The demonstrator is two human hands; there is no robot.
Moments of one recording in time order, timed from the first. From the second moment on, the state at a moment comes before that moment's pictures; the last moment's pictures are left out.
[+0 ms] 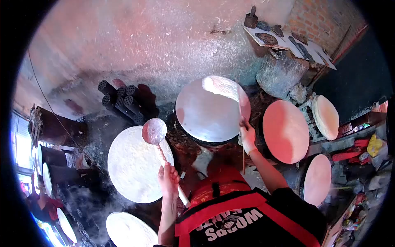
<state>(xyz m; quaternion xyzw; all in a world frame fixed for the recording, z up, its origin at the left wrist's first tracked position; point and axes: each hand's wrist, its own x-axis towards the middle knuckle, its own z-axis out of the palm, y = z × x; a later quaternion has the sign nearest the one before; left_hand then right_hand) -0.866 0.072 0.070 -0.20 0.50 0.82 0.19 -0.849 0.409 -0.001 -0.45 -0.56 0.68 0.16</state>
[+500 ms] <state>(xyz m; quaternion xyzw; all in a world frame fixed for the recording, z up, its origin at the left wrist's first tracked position) -0.822 0.108 0.066 -0.30 0.30 0.87 0.27 -0.851 0.483 0.000 -0.31 -0.65 0.70 0.03</state>
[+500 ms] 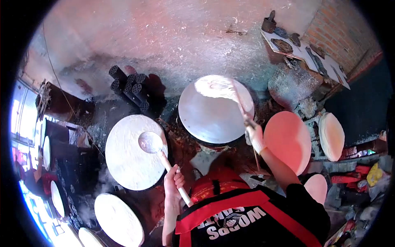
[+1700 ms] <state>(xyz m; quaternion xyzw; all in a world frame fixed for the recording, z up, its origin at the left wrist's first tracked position) -0.719 0.217 0.077 -0.41 0.56 0.71 -0.07 -0.950 0.617 0.017 -0.01 -0.73 0.56 -0.39</state>
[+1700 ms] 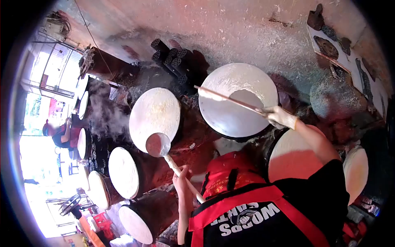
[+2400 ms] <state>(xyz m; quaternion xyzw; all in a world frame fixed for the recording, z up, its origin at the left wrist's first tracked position) -0.749 0.187 0.095 -0.28 0.55 0.77 0.16 -0.784 0.596 0.013 -0.15 -0.73 0.63 -0.24</state>
